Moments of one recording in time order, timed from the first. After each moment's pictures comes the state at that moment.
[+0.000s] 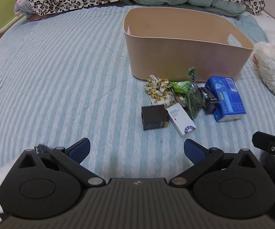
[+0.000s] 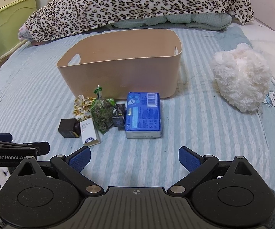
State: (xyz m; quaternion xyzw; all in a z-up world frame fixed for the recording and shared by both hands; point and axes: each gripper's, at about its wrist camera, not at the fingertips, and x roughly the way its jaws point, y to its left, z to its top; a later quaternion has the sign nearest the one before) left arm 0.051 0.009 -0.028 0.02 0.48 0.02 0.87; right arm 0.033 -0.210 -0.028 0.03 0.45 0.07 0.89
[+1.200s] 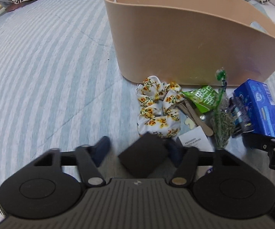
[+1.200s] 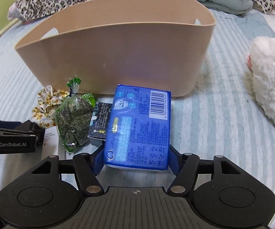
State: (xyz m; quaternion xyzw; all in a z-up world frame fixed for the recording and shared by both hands) left arm 0.129 0.013 -0.102 0.01 0.52 -0.02 0.85; right arm 0.120 -0.195 -0.100 0.01 0.51 0.08 0.86
